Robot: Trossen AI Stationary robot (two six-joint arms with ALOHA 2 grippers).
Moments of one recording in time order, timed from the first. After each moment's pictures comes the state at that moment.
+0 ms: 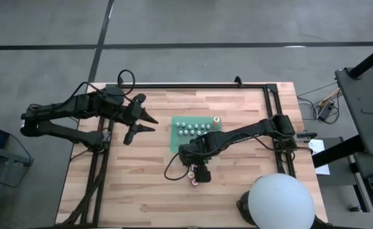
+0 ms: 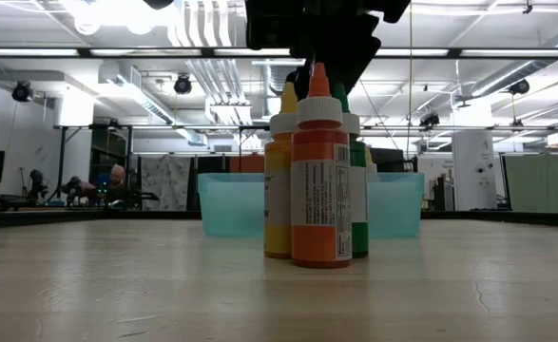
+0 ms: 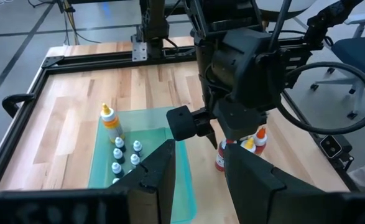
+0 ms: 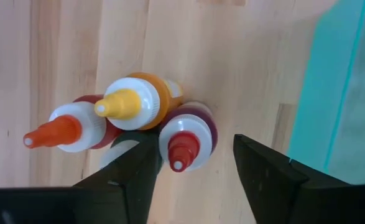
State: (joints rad) left arm 0.10 0.94 1.15 -0.64 0.23 0.12; right arm 0.20 2.04 1.70 -0.94 -0.14 0.13
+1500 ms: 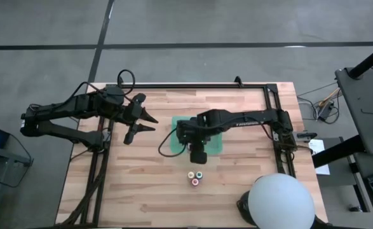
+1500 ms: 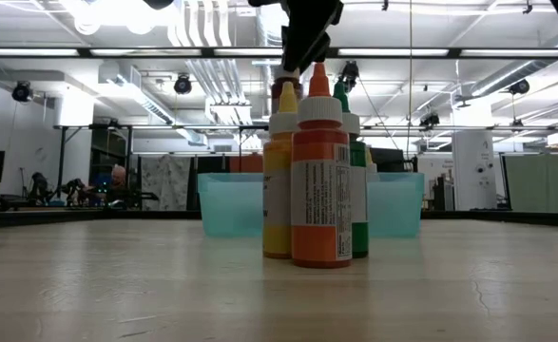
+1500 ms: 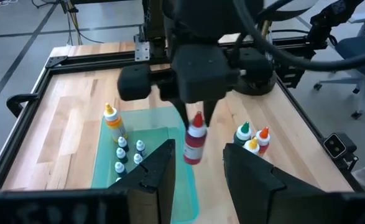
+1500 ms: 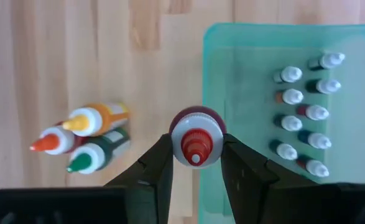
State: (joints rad) left arm 0.10 0.94 1.15 -0.64 0.22 0.13; right arm 0.09 2.04 2.04 -1.24 -0.05 0.13
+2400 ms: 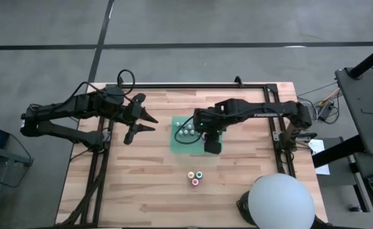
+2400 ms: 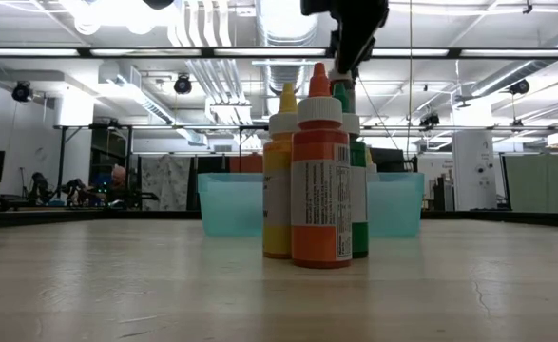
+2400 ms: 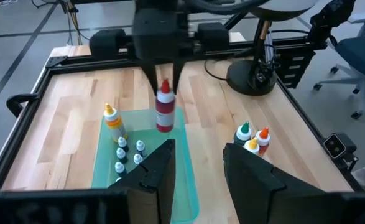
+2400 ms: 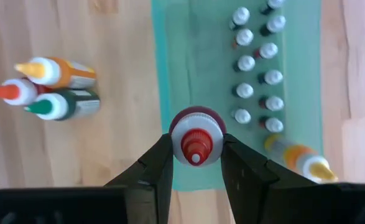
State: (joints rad) left arm 0.10 0.94 1.15 -0.64 0.22 0.13; right arm 0.01 1.80 1.78 -1.25 -0.02 0.15
